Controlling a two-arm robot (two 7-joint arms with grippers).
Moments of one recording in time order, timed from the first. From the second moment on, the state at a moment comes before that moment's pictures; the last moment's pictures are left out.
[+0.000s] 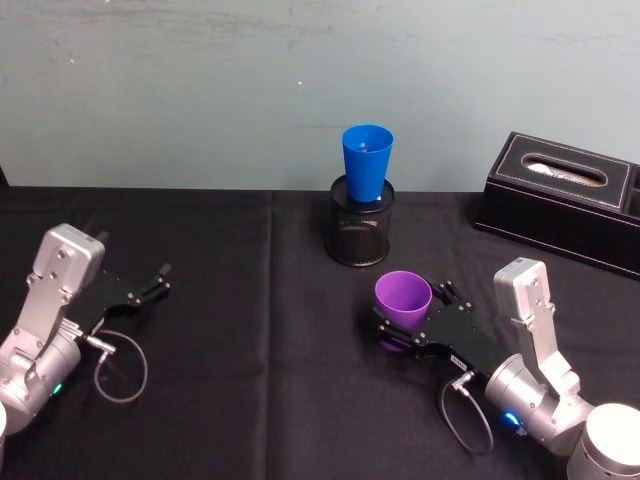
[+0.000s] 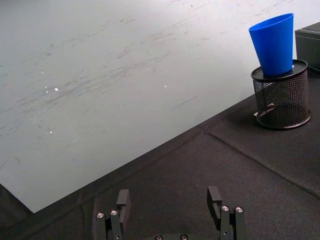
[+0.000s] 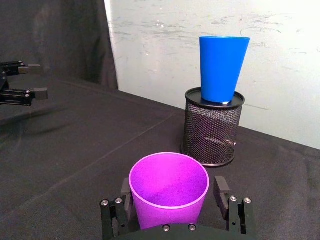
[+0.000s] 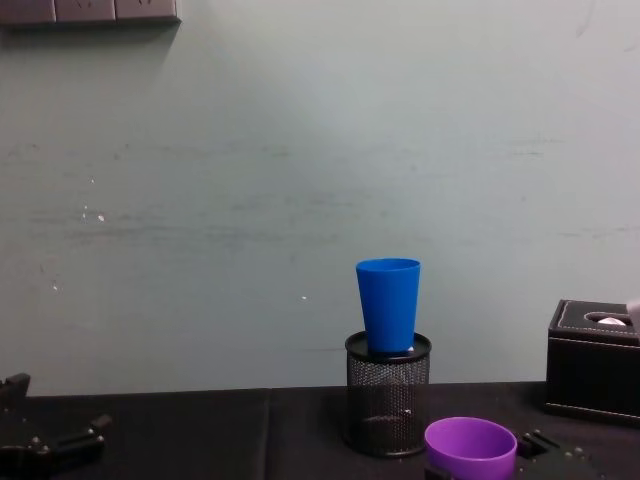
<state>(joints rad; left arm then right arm) -0.20 0.60 0.45 -1.41 -0.25 -0.12 0.03 0.25 0.28 -0.34 -1.19 0.24 -0.21 0.44</state>
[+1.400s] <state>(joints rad) -0.20 0.60 0.45 -1.41 -0.25 -0.12 0.03 0.25 0.28 -0.34 -1.19 0.24 -0.21 0.44</state>
